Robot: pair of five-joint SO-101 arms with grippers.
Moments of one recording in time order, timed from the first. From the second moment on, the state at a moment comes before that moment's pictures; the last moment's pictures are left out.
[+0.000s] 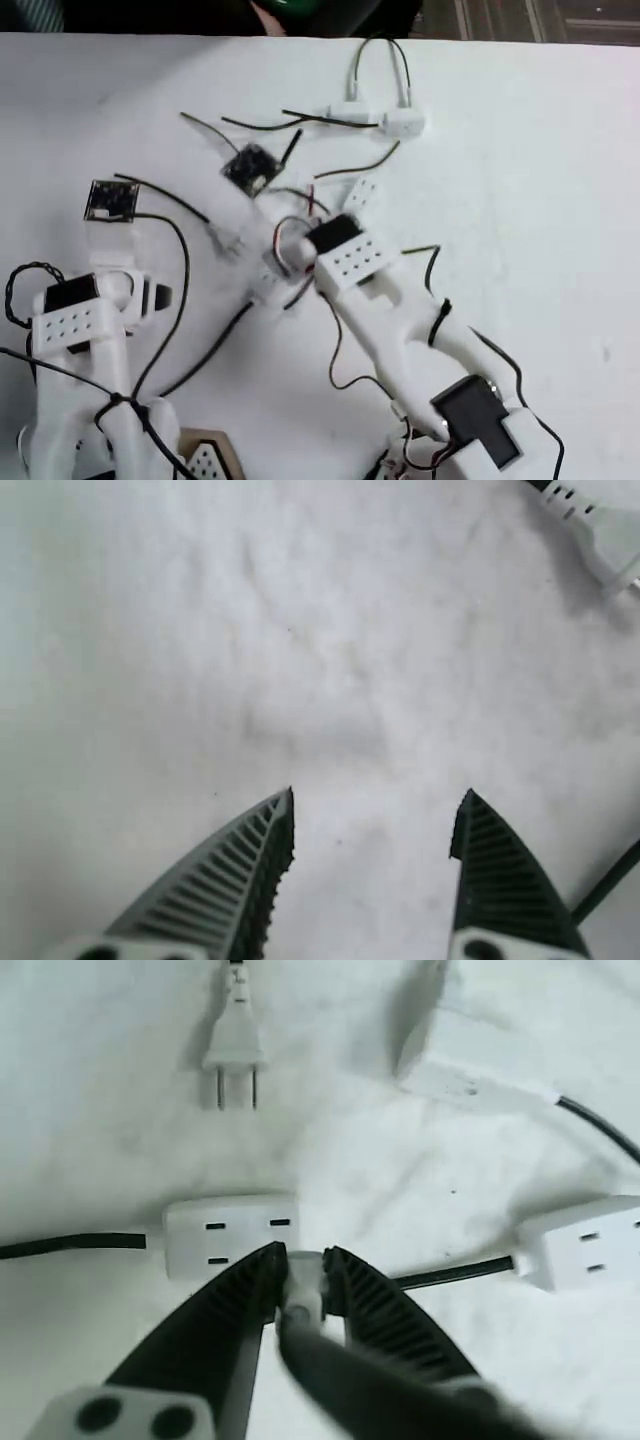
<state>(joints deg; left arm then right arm) -24.3 -37.9 61.6 56.0 -19.7 -35.1 -7.5 30.4 49.5 17.4</state>
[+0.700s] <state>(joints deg) -24.3 -37.9 61.6 56.0 -19.7 -39.5 -14.5 39.8 36.0 17.4</state>
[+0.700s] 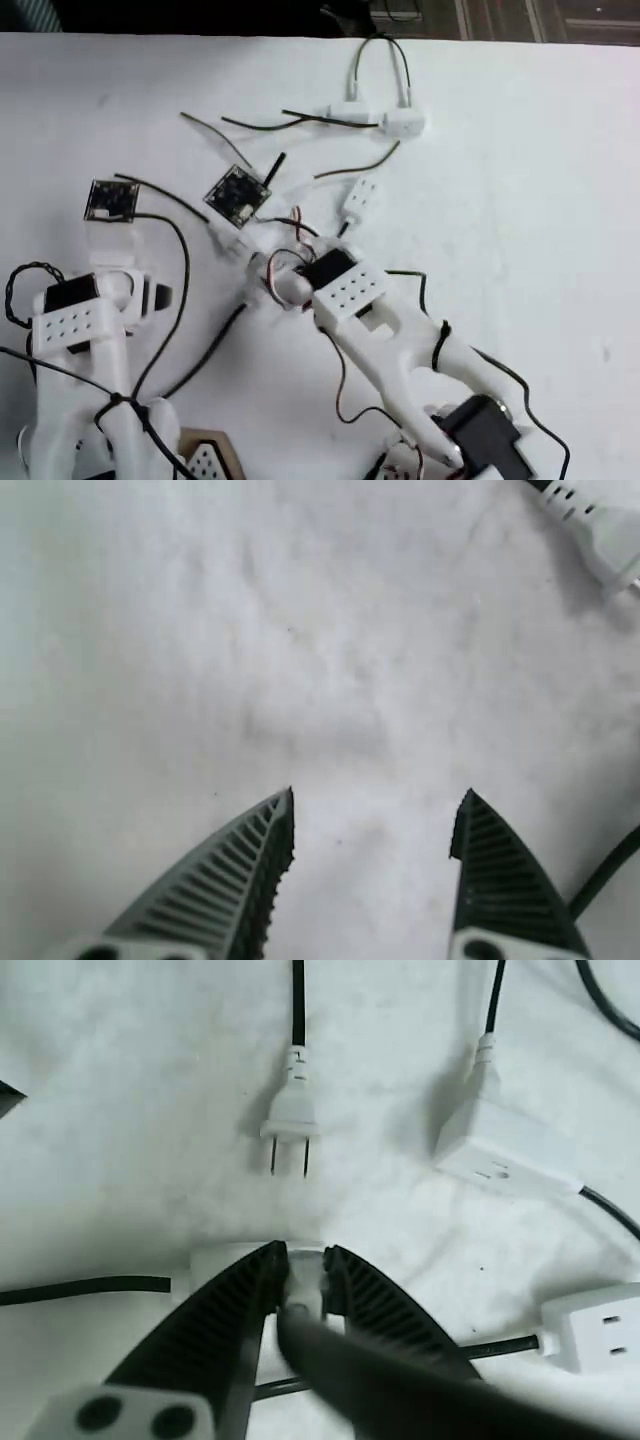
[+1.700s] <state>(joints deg) -24.3 -37.9 61.6 56.0 -19.7 -37.7 -8.0 41.3 30.3 17.3</state>
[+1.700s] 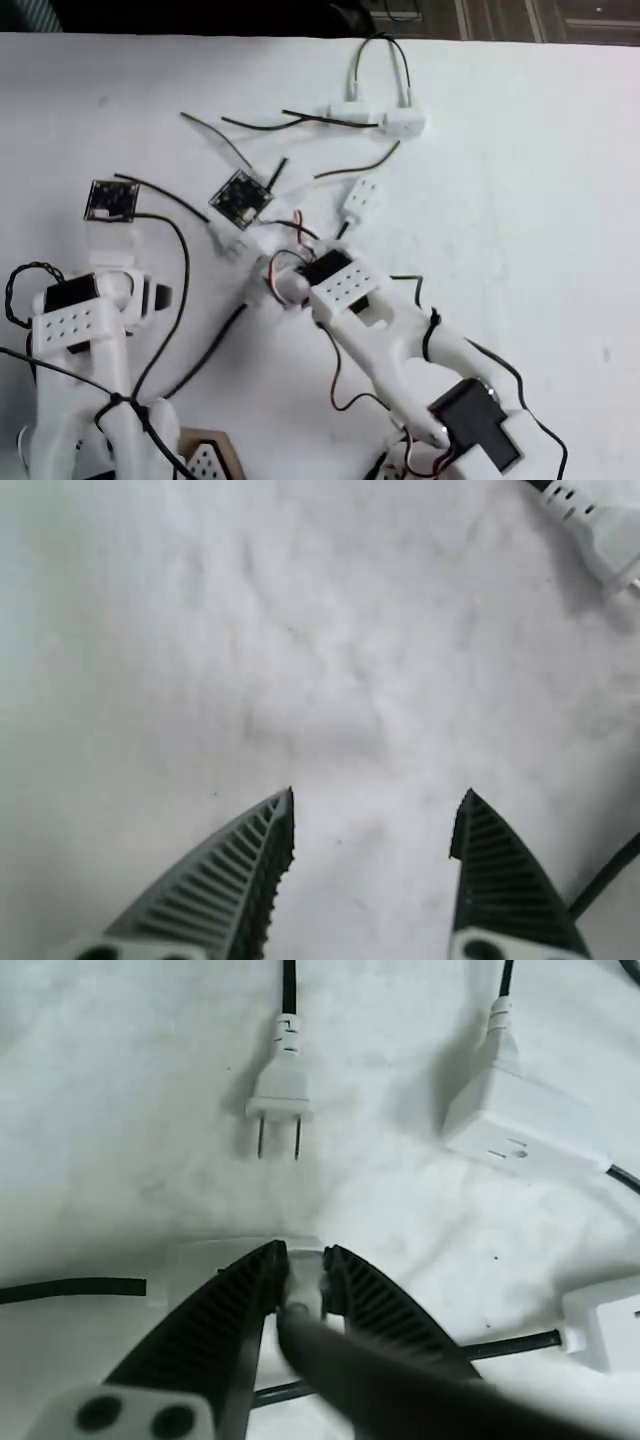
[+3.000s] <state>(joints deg) -24.3 -37.9 61.6 56.0 -19.7 -39.6 -19.3 38.7 56.8 12.3</state>
